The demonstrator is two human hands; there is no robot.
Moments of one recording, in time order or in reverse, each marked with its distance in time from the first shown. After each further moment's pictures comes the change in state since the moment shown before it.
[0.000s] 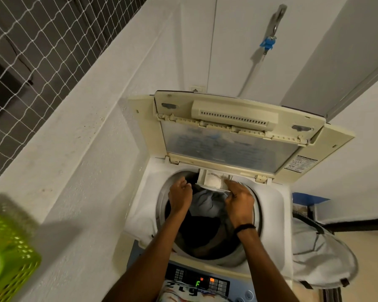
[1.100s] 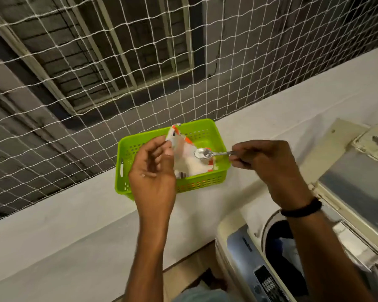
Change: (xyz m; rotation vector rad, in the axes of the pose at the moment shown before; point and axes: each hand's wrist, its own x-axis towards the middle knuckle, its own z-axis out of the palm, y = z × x) left_hand -0.256 -0.007 -0.356 -0.643 1.112 0.495; right_hand -0.102 -0.380 -0.015 0.773 -0.979 -0.195
